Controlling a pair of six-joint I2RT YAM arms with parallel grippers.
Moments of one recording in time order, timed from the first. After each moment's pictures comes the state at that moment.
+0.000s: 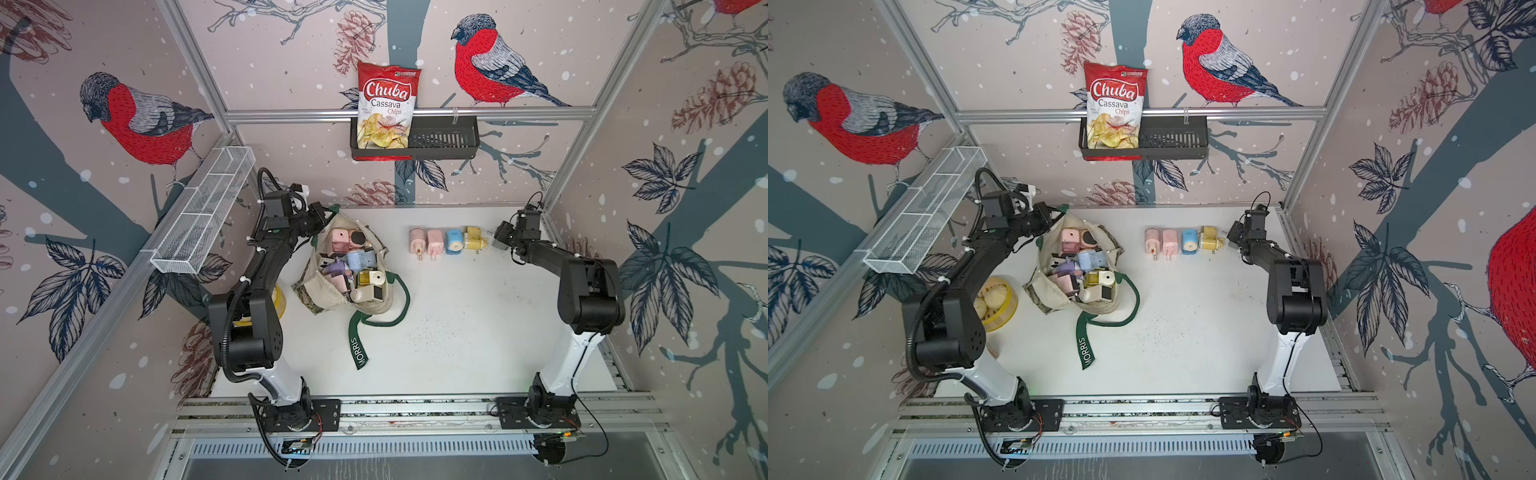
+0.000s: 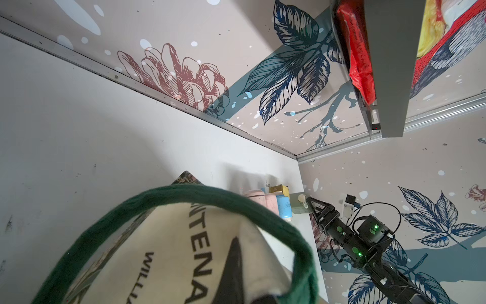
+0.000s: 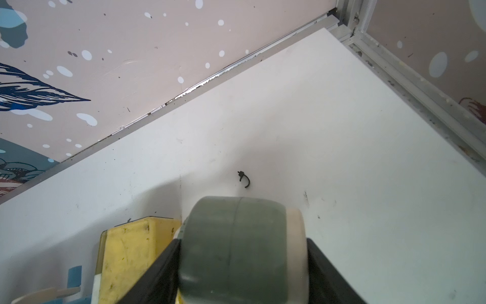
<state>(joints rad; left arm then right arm) 0.10 1.68 1.35 -0.13 0.73 -0.63 0.02 1.95 1.24 0.07 0.06 0.36</state>
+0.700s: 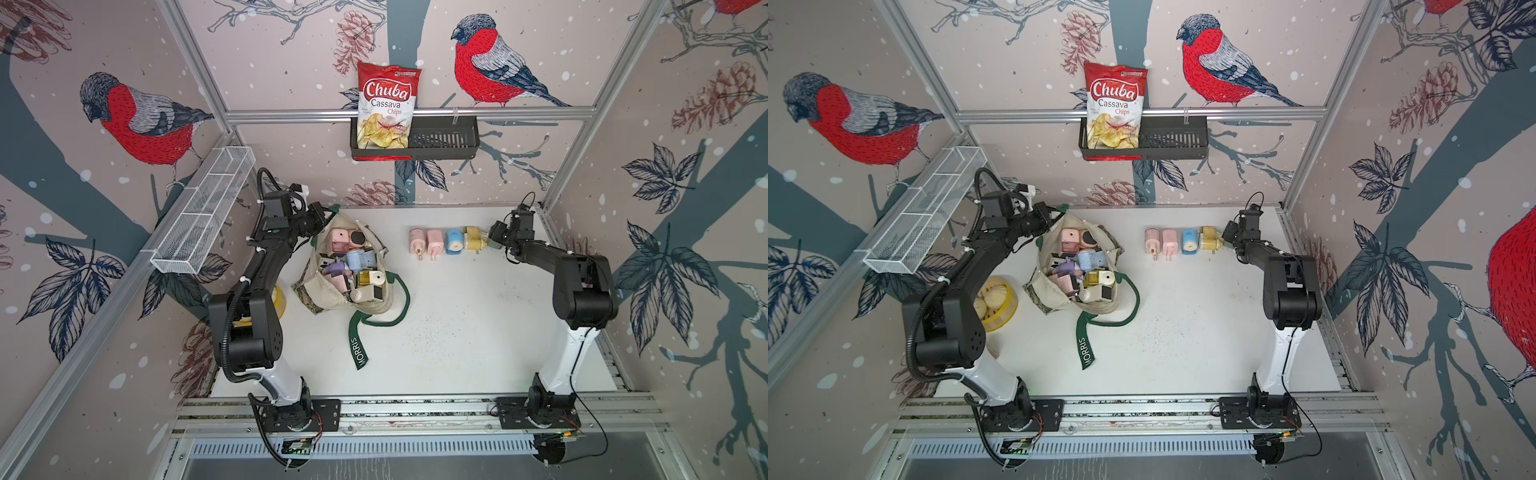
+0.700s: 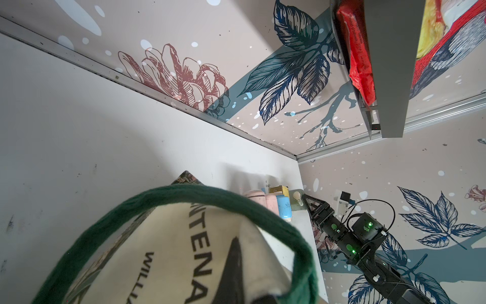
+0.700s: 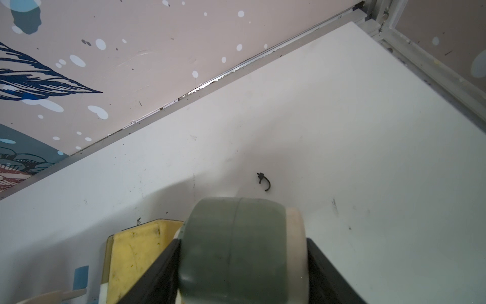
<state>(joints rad) 0.10 1.68 1.35 -0.13 0.73 -0.63 0.05 1.99 1.26 0.11 0.05 0.36</state>
